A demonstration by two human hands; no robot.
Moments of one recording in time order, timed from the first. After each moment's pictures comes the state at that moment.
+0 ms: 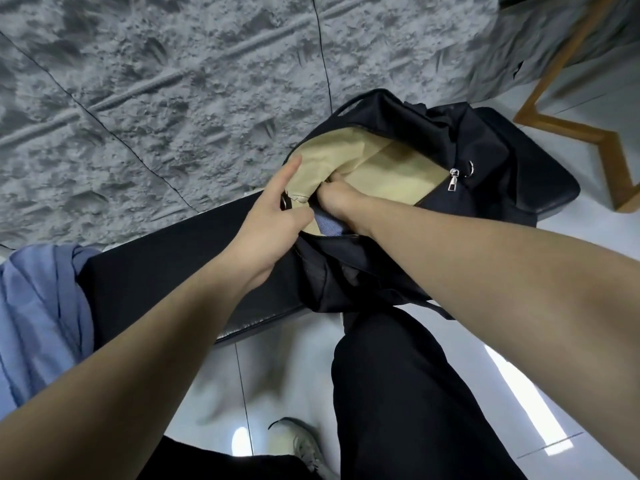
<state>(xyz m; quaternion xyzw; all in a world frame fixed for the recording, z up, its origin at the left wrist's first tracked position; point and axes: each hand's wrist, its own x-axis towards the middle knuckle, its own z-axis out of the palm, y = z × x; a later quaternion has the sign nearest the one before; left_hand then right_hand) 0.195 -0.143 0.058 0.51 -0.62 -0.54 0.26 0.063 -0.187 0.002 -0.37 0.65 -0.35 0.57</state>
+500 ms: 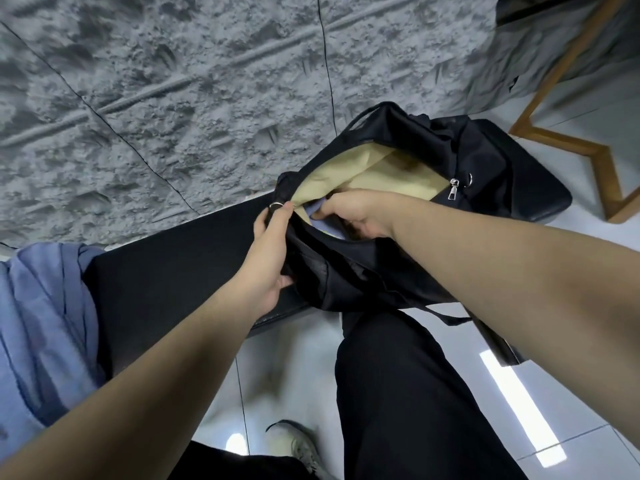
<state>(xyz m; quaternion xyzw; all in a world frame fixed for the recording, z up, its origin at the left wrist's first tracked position) 0.210 -0.127 0.036 0.61 -0.39 -0.62 0.28 0.042 -0.167 0.014 -0.35 0.63 -0.23 0.65</state>
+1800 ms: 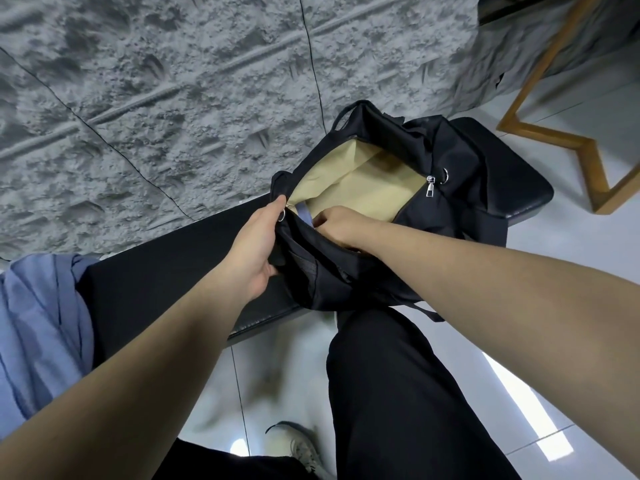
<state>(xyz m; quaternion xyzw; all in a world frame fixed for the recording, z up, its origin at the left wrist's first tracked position) 0.202 -0.148 0.039 0.61 -0.39 -0.64 0.26 0.049 -0.136 0.027 -0.50 0.68 -0.17 0.51</state>
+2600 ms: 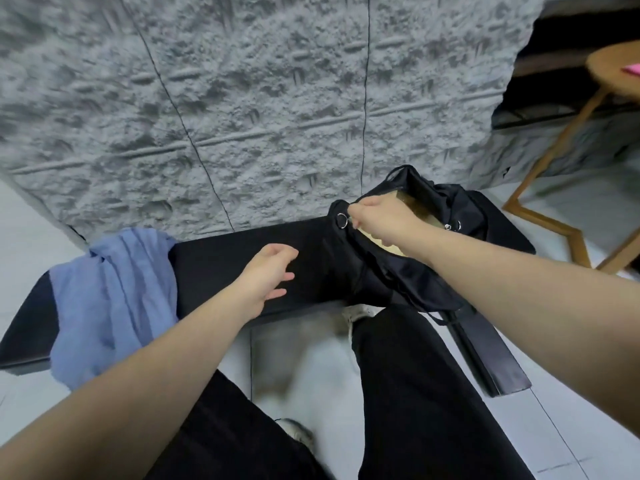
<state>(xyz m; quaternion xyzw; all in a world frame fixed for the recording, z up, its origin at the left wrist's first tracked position) 0.309 -0.047 0.112 0.64 -0.47 -0.55 0.26 0.093 -0.050 0.163 -0.52 0.69 -0.32 0.38</state>
